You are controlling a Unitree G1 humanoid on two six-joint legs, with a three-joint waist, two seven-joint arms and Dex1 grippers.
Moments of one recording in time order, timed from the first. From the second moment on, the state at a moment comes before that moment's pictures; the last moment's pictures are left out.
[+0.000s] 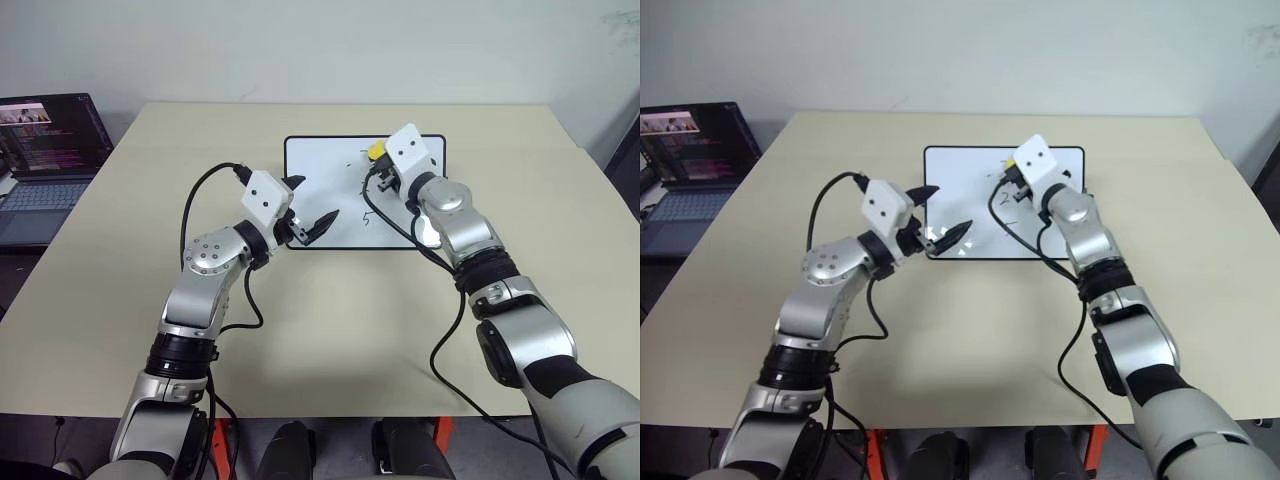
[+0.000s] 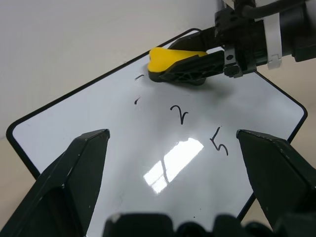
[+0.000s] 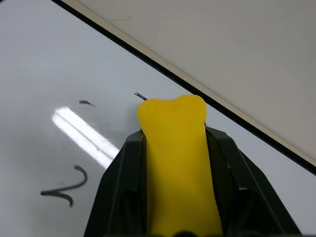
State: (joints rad) left arm -0.55 0.41 -0.05 0.02 -0.17 0.20 -0.63; right arm -1.04 -0.24 0.14 0.76 -0.13 0.08 0.29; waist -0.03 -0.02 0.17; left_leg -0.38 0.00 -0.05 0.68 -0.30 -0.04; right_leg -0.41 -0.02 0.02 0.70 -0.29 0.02
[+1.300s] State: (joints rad) left arm -0.56 0.41 -0.05 0.04 -0.17 0.19 -0.64; right arm -1.03 -0.11 0.13 0.59 -0.08 0.29 0.30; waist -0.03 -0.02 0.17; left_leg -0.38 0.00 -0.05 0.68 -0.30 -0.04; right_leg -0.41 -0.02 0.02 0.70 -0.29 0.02
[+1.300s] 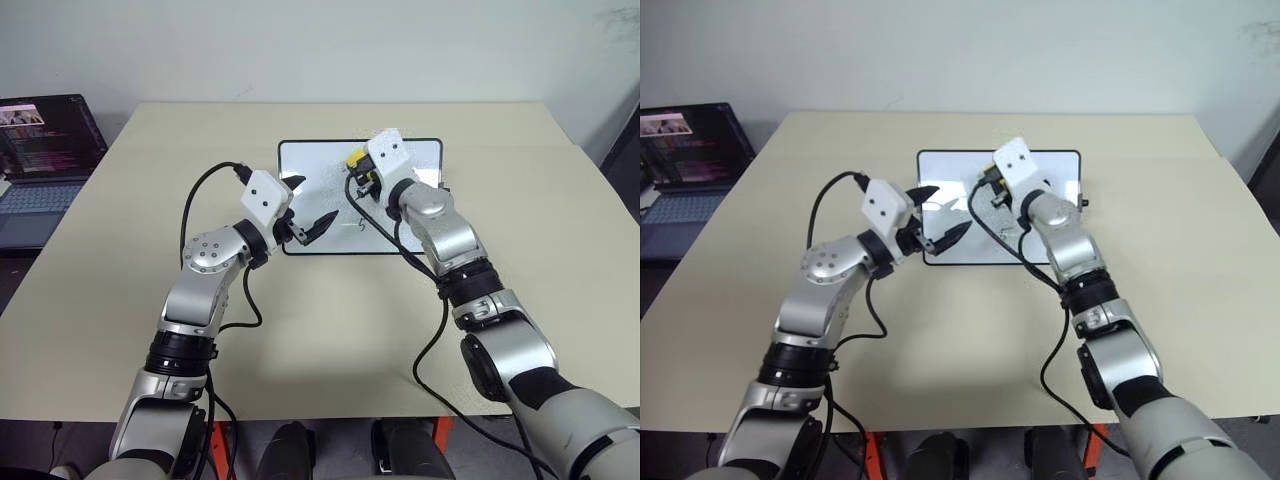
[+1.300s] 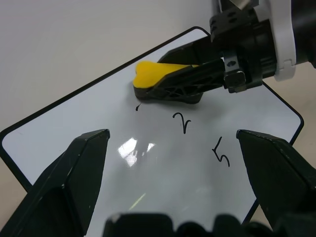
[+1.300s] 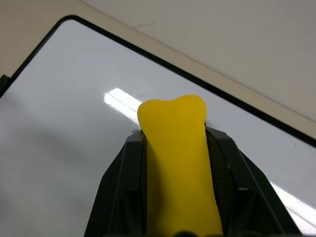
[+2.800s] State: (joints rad) left arm -0.56 0.41 -0.06 0.04 -0.17 0.19 -0.62; right arm -1.14 -0.14 0.14 0.86 -0.10 0.11 0.31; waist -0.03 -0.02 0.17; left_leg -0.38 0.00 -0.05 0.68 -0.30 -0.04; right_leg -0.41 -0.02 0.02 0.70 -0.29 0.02
